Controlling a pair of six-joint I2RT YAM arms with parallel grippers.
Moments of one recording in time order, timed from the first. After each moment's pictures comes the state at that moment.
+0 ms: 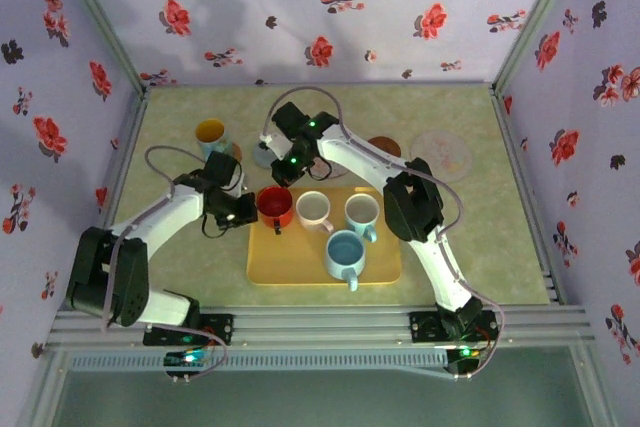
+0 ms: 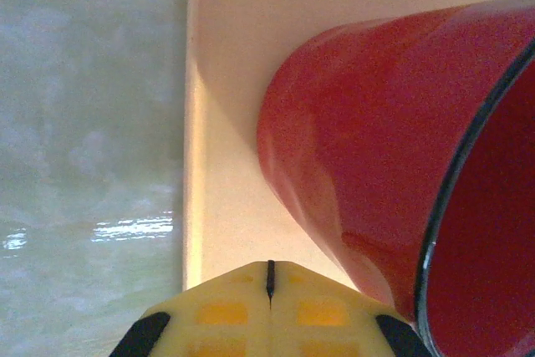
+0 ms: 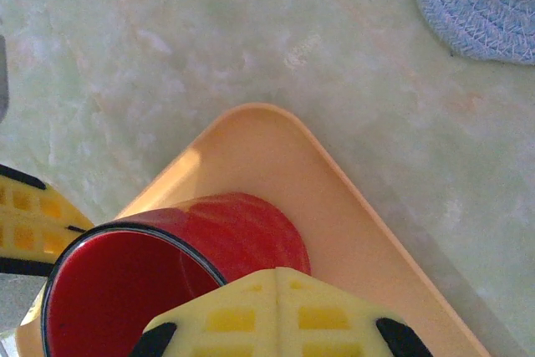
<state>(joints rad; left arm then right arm) -0.35 1.41 0.84 -0.68 0.31 -0.48 0.79 2.29 2.09 -0.99 -0.38 -0.01</state>
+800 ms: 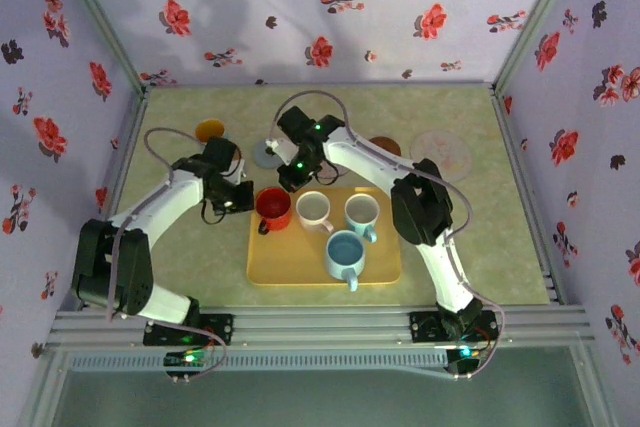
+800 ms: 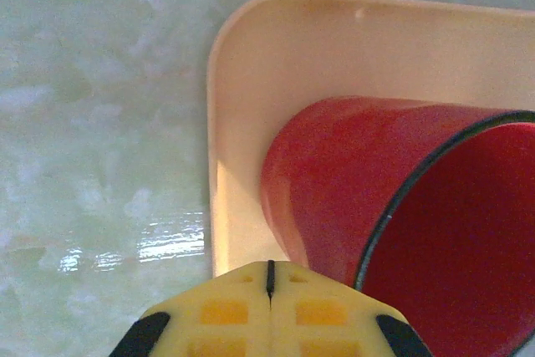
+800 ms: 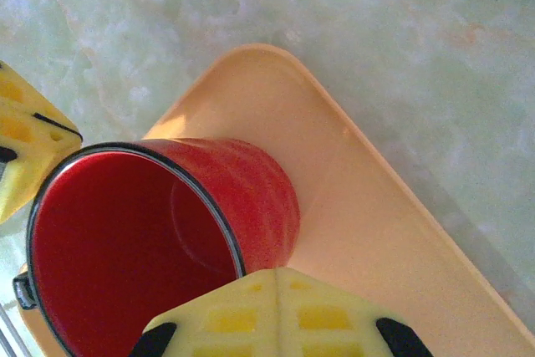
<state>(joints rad) -0.33 1.46 0.98 -0.78 0.25 -0.37 0.79 2.20 1.96 -0.99 -0.36 -0.01</state>
